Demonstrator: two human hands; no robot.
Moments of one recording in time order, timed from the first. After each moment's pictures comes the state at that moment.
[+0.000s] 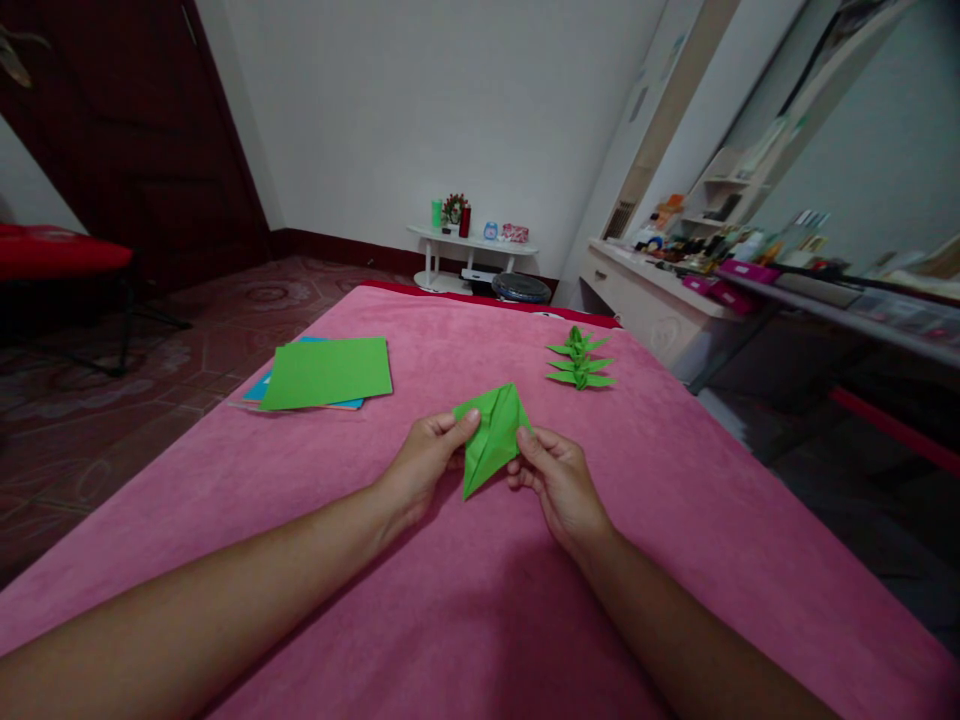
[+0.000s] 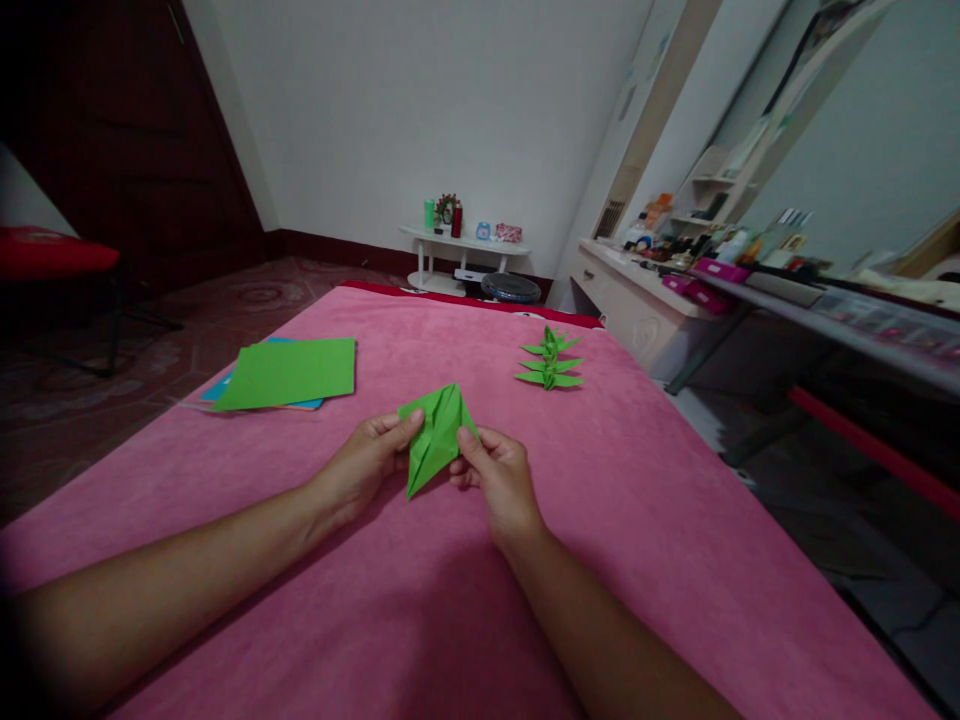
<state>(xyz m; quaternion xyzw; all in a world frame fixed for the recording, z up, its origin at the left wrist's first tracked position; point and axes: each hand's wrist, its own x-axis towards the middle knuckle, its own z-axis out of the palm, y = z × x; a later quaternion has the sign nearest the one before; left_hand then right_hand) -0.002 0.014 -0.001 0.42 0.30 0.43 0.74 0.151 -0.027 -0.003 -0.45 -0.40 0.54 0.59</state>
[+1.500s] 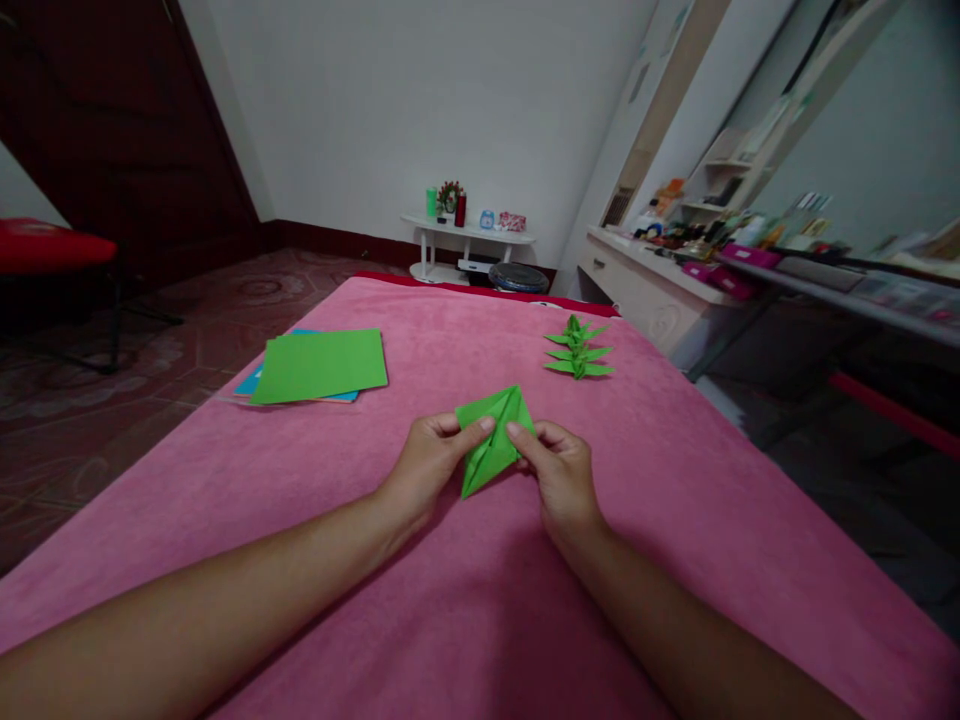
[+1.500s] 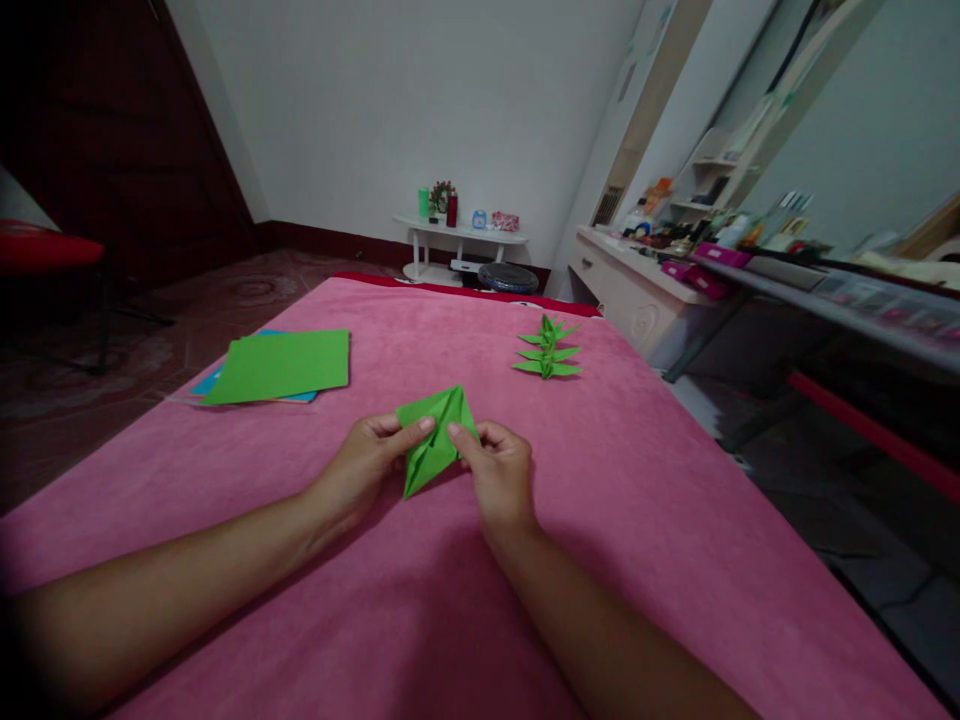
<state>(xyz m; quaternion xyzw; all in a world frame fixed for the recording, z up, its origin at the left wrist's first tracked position) 0.009 -0.004 0.007 0.37 0.31 0.46 0.74 0.149 -0.025 -0.019 -0.53 -0.44 0.38 0.62</state>
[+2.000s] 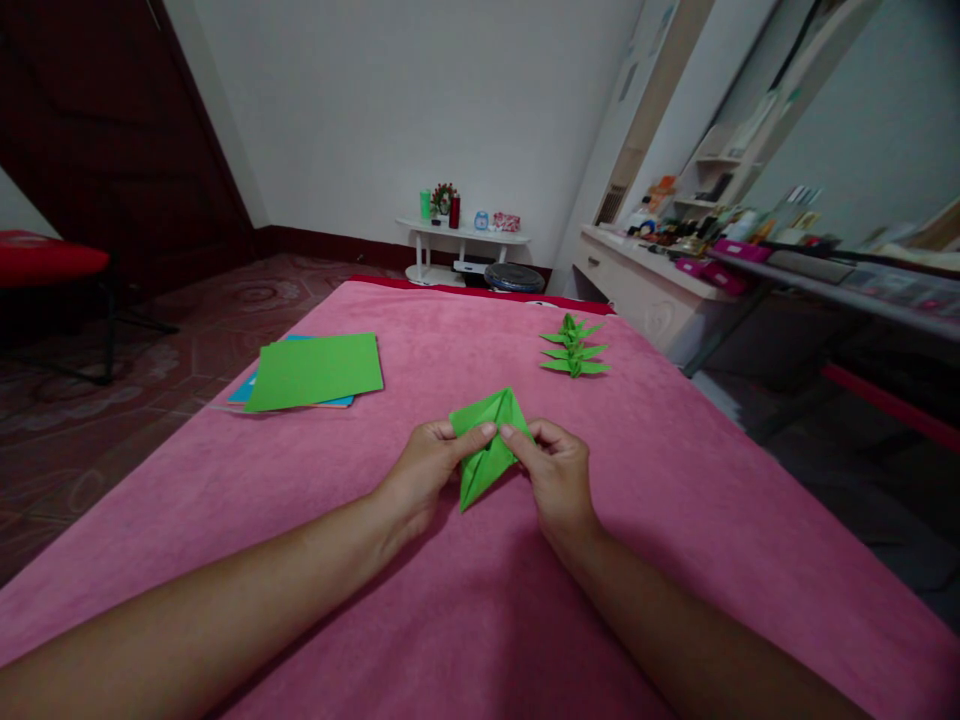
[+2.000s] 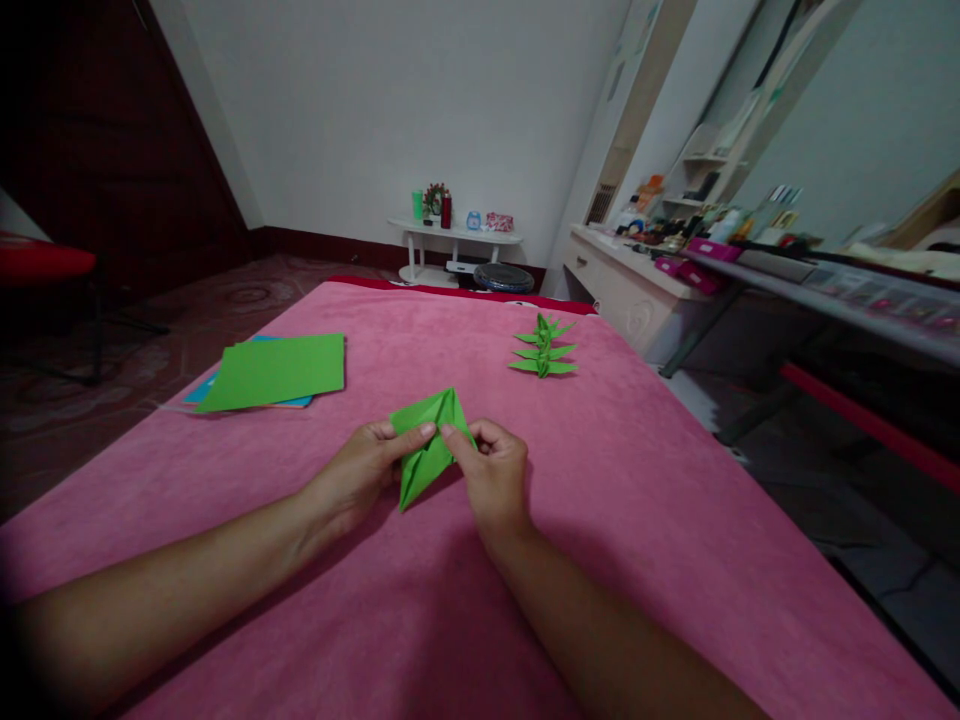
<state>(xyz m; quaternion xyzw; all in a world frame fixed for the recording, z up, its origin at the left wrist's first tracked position) 0.009 -0.002 0.008 0.36 0.36 0.41 0.76 0.143 -0.030 -0.007 -0.55 -0.48 0.32 0.61</state>
